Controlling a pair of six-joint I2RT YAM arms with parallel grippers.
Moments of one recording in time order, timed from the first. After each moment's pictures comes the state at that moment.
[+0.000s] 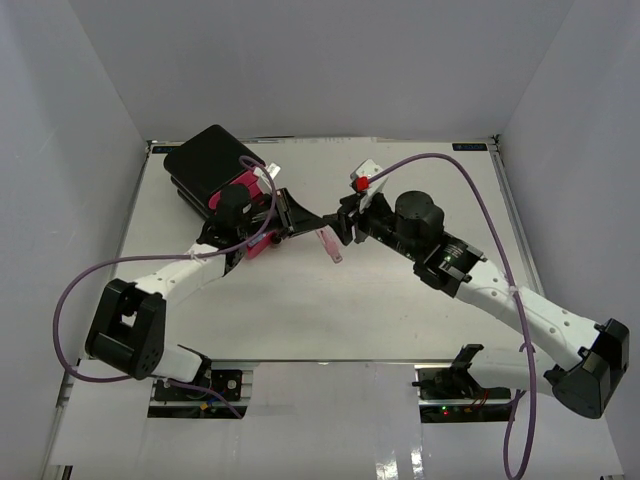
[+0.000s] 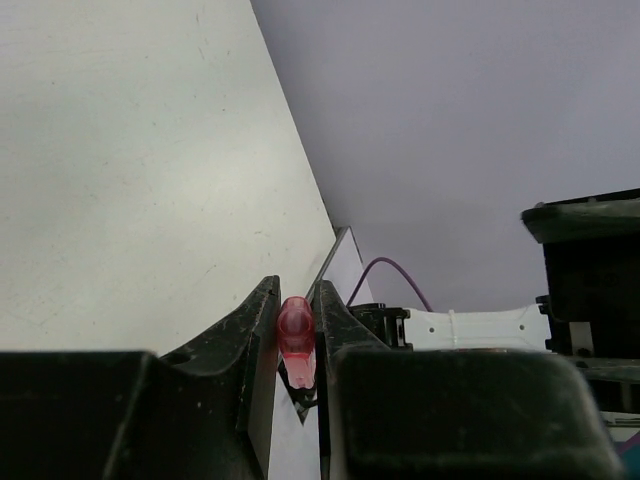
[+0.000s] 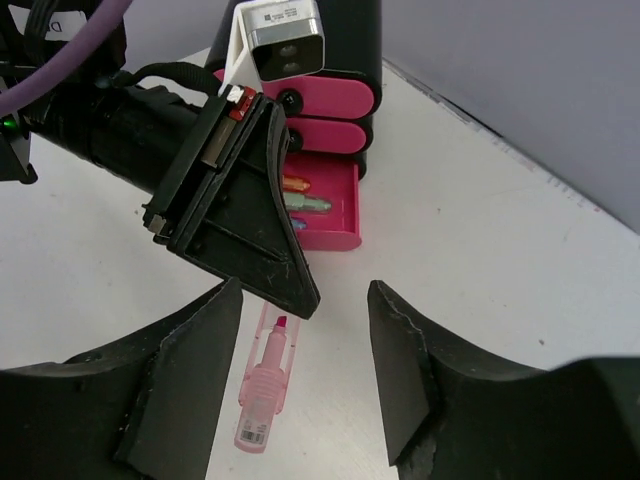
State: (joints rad) left arm -0.43 1.41 0.82 0.43 0.72 -0.99; right arm 0.86 1.14 1.04 -0.02 -0.03 -0.05
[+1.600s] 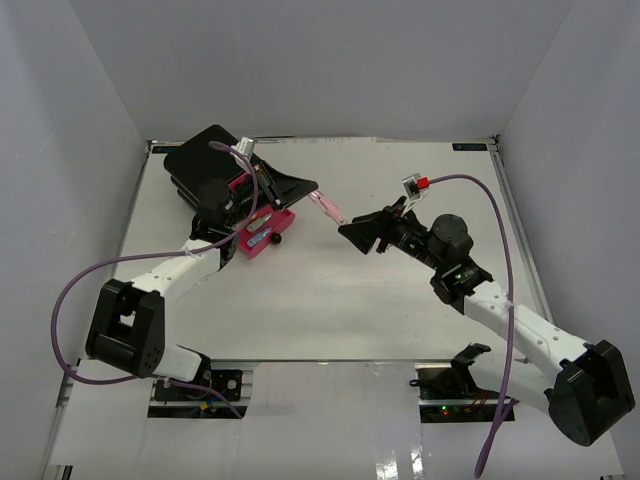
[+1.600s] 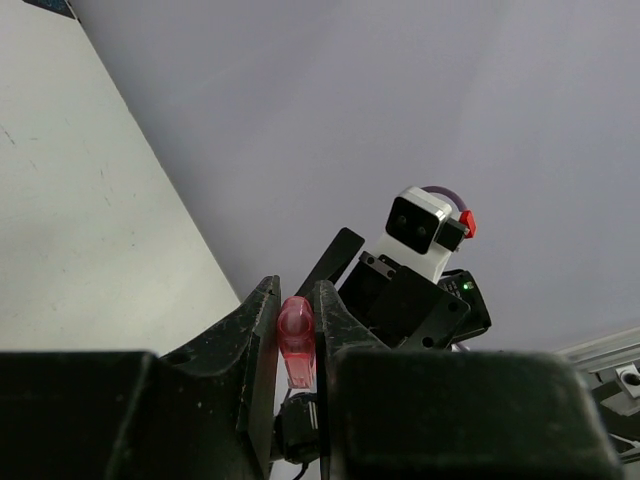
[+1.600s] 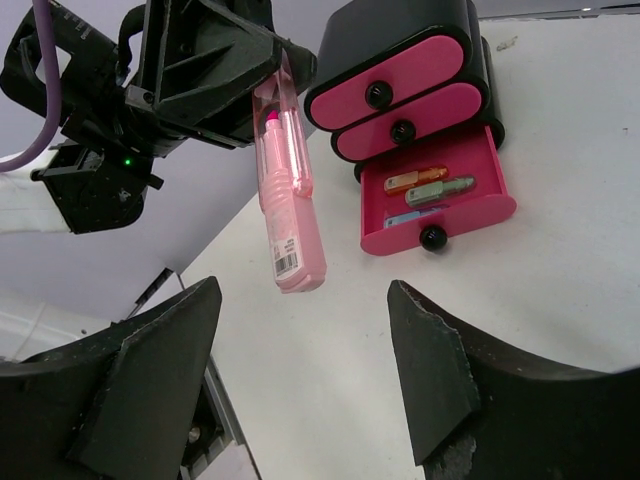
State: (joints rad) left arm -0.37 1.41 0.85 0.81 0.65 -1.25; right arm 0.60 1.01 0.64 0.45 -0.38 0.61
